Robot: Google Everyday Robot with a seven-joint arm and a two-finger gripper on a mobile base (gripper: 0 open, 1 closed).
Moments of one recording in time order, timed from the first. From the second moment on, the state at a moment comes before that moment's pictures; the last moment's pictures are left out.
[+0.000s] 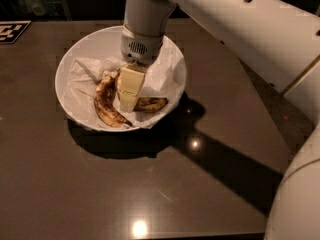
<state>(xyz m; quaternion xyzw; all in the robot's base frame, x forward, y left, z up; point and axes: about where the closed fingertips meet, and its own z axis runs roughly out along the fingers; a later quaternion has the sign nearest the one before) 0.539 0.050 0.890 -0.64 0.76 0.11 0.05</state>
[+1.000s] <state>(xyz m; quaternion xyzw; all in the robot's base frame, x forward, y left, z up) 0.548 0.054 0.857 -0.62 0.77 0.12 0.02</state>
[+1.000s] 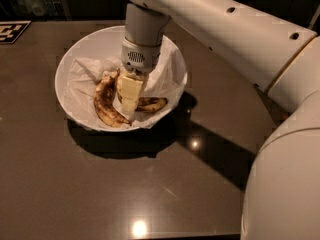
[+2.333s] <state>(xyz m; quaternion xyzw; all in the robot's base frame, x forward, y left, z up) 0.552 0.056 0.841 -0.61 0.78 0.13 0.01</state>
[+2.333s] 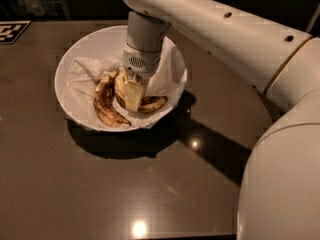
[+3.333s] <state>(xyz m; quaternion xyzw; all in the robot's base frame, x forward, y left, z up) 0.502 0.019 0.934 -0.70 0.68 0.15 0.15</state>
